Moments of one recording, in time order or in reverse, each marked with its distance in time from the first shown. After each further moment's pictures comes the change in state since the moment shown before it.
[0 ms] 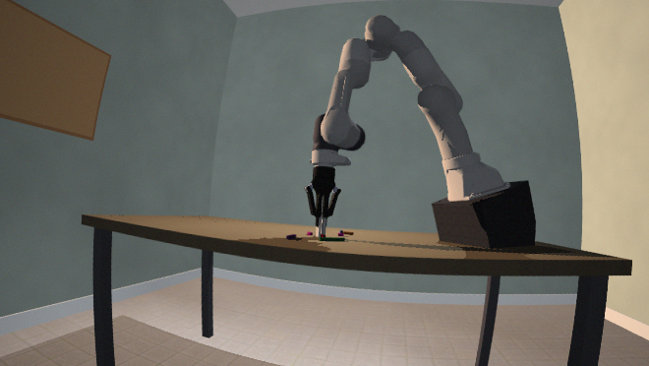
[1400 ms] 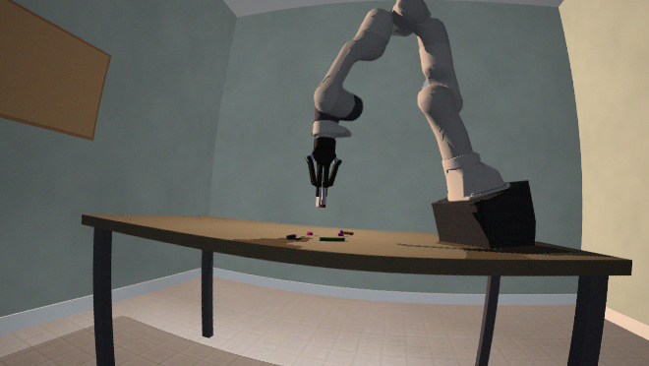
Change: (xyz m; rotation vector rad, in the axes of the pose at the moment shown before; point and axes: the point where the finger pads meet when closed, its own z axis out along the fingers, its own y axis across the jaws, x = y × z) arm -0.004 0.003 -0.101 -0.006 -0.013 0.033
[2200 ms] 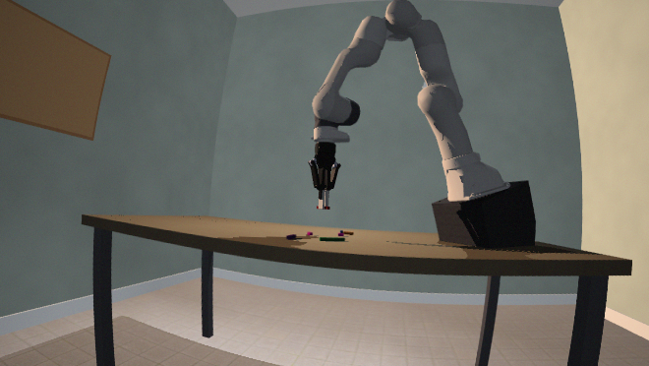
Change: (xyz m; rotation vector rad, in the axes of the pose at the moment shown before) arm -0.044 -0.026 0.006 0.027 0.018 -0.228
